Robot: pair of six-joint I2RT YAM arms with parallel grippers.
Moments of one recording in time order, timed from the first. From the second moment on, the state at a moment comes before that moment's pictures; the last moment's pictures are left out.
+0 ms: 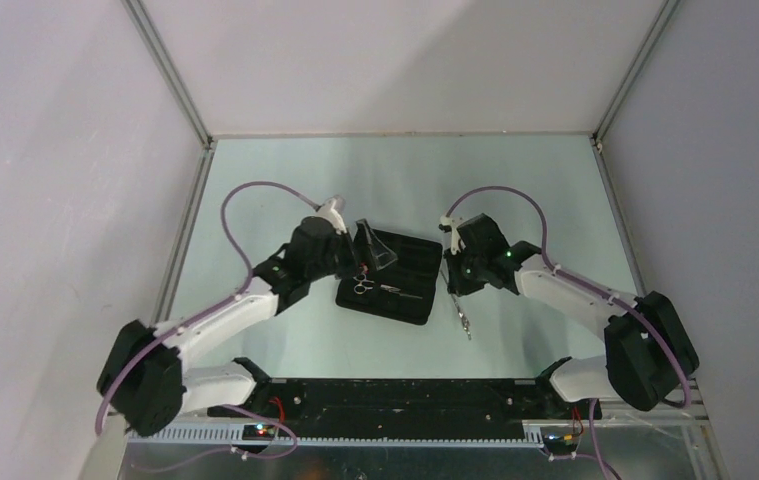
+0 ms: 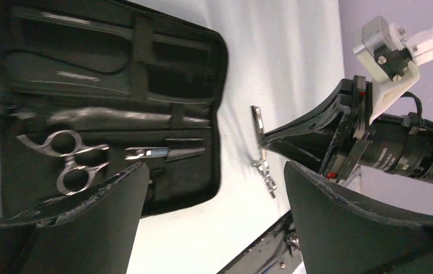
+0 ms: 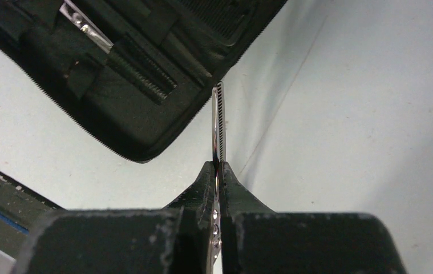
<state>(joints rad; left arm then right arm) -0.62 1.13 0.69 -0.07 0.13 -0.79 0.60 1.37 0.86 -0.48 -0.11 0.20</state>
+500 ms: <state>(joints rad) -0.75 1.68 0.91 0.22 0.27 -1.07 0.61 1.34 0.78 -0.35 -0.18 0.20</state>
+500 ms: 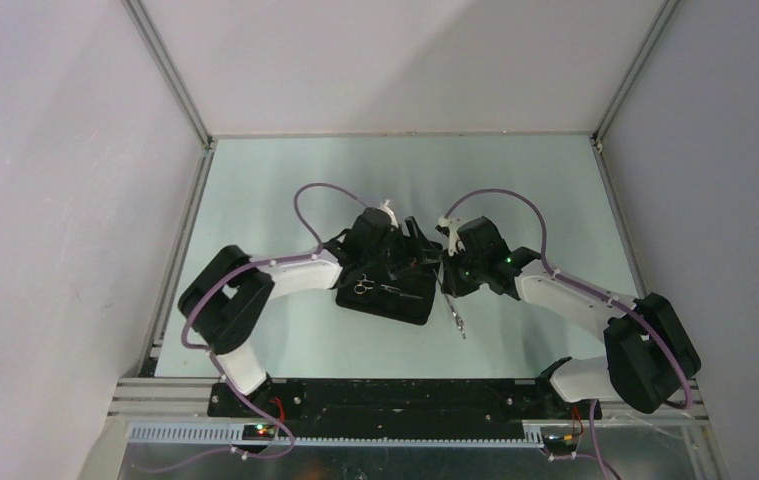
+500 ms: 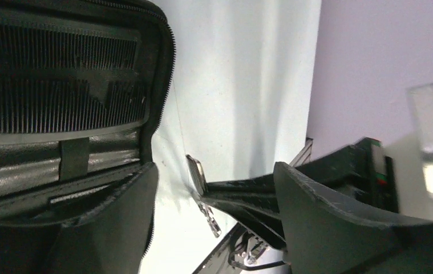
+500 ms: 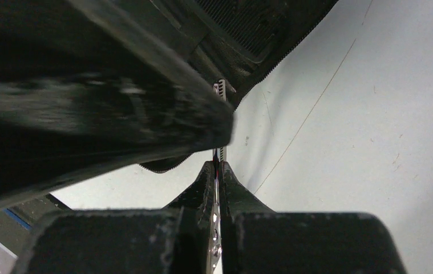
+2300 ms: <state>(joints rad) -0.52 1.32 1.09 -0.53 0.28 -1.23 1.18 1.11 0.77 -0.23 0.36 -0.38</state>
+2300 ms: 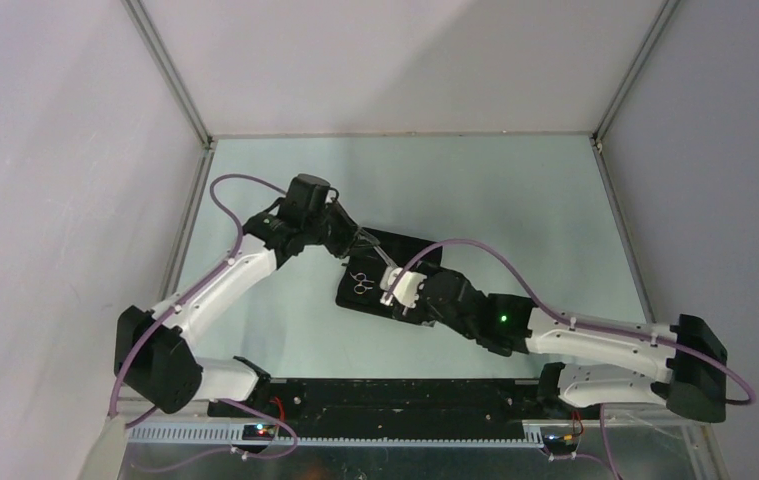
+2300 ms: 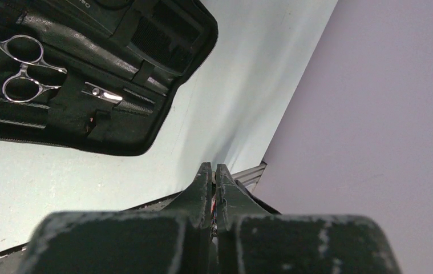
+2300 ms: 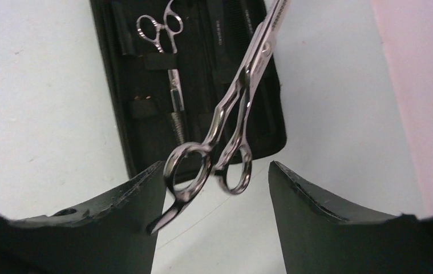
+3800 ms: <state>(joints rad) -0.41 1.35 0.83 -0.60 0.07 -0.73 0.40 1.49 0.70 -0.48 -0.98 0.12</state>
